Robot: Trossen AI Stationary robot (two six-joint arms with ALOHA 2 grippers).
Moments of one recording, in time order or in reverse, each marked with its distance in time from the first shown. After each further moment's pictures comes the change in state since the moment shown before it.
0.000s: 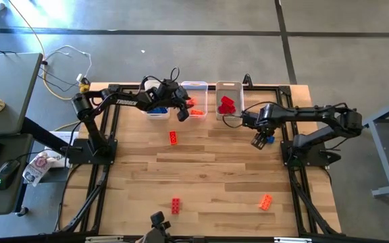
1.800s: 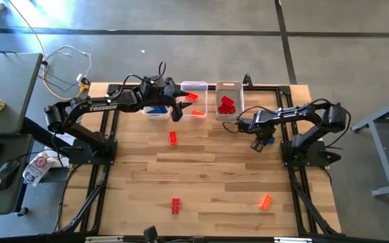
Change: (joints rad) left arm -0.089 -0.338 0.000 -0.161 0.002 -0.087; right arm 0.000 0.205 -0.095 0.128 0.052 0.041
